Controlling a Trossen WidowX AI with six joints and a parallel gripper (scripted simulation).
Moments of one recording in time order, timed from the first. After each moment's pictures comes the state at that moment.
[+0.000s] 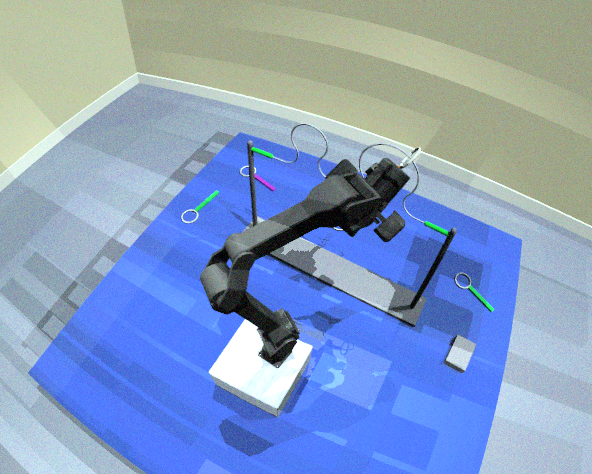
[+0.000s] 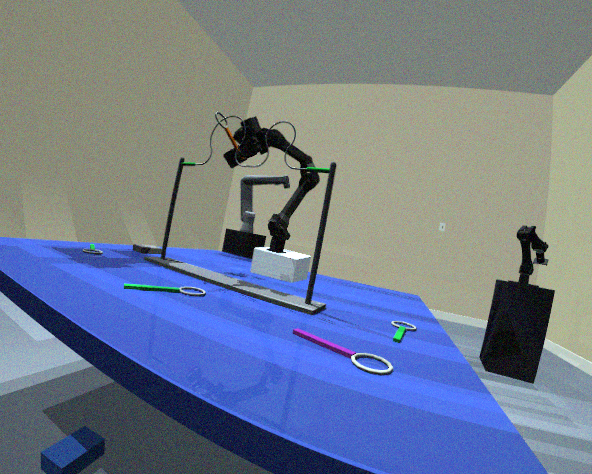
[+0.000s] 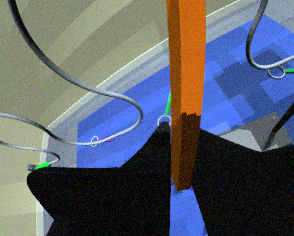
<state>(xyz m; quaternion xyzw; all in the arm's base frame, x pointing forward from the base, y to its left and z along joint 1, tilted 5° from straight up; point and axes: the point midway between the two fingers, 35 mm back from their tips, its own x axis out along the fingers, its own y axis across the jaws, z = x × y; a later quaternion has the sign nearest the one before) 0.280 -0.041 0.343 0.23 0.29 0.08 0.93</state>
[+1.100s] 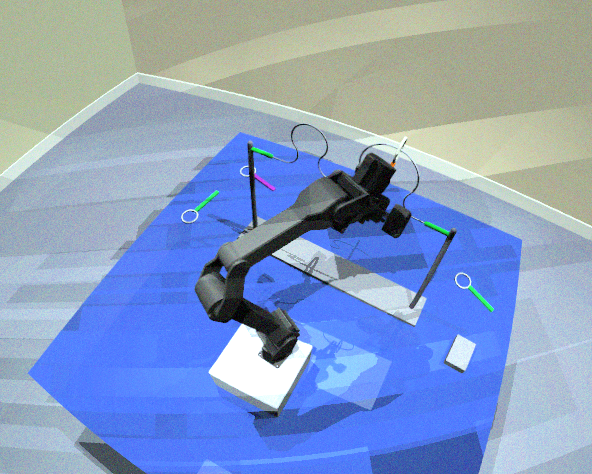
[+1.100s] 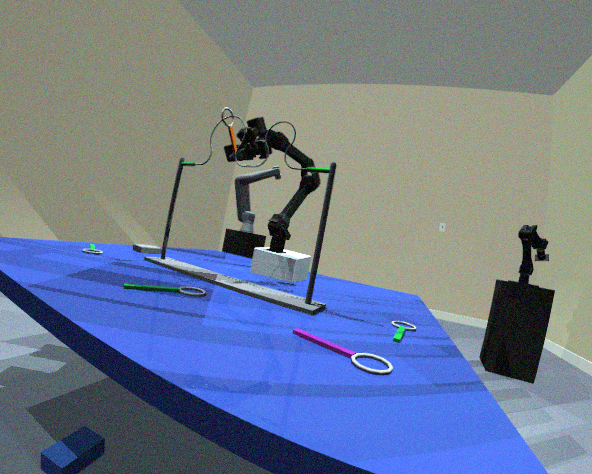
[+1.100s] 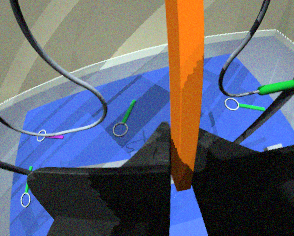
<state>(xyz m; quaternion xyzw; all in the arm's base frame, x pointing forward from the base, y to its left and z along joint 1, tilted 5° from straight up) 0.282 -0.055 0.337 0.06 0.27 0.01 0.96</state>
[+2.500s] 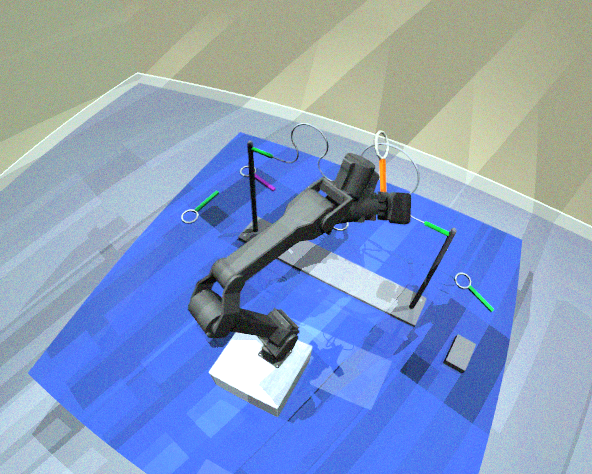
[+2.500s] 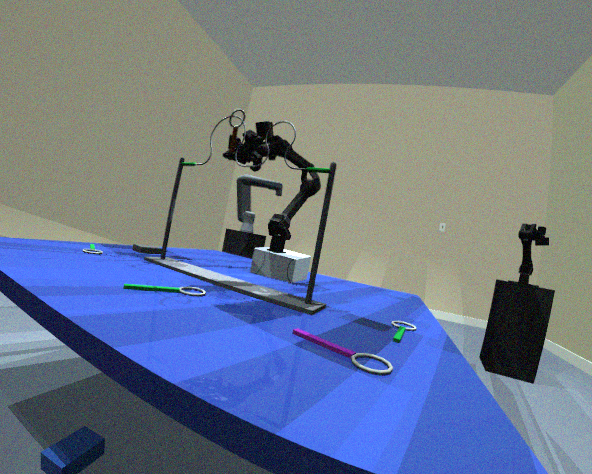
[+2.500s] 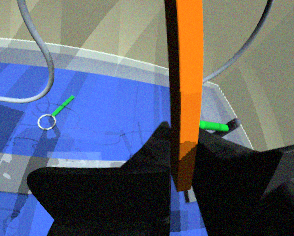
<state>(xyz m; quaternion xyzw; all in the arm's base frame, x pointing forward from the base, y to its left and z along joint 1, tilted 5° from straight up) 0.285 -0.077 0.339 -0.22 0.23 -0.08 0.95</state>
